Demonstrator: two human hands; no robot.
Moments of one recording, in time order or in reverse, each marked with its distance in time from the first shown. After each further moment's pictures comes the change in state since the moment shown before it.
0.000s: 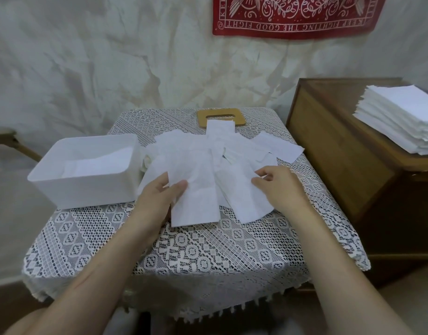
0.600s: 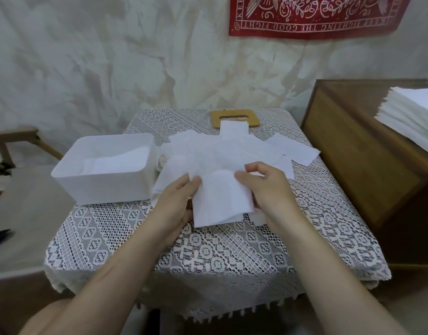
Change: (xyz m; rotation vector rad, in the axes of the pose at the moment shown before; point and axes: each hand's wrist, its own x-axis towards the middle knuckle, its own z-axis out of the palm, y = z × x) left_hand -0.002 0.000 0.010 -0.112 -0.021 -0.072; right_hand -0.034 -0.055 0.031 0.726 -0.149 0.039
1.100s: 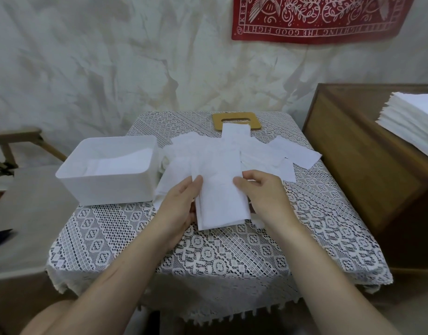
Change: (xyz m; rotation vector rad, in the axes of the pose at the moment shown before) left_hand -0.009 0.004 0.004 -0.038 -0.031 0.035; right_hand 0.005 0.012 0.007 -0.119 0.004 -0.045
